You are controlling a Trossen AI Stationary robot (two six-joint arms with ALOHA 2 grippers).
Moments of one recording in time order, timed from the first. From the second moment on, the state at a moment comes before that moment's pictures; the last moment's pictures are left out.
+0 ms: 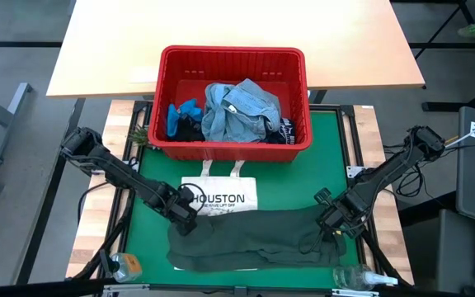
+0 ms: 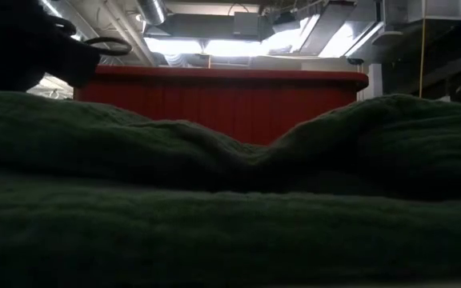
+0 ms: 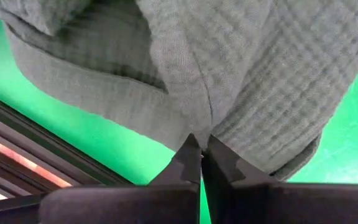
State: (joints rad) left arm -0.49 1.52 0.91 -0.84 0.01 -1.31; right arm 0.69 1.29 0.76 -1.02 -0.12 0.02
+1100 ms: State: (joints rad) left arm -0.56 1.52 0.91 -1.01 0.13 -1.36; right arm 0.69 1.29 0.76 -1.09 -0.18 0.18
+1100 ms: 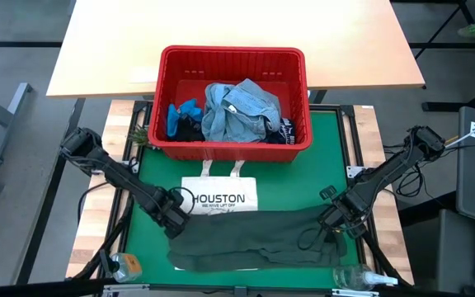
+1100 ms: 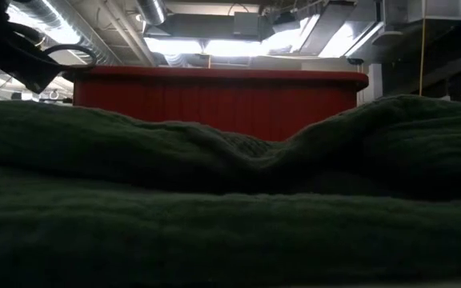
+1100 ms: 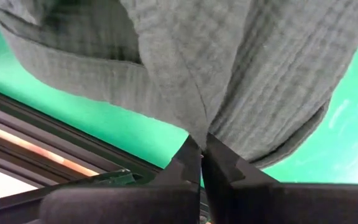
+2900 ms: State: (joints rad) left arm -0.69 1.64 1.03 -0.48 -0.27 -1.19; right arm 0.69 1.42 0.89 -0.86 0.02 0.14
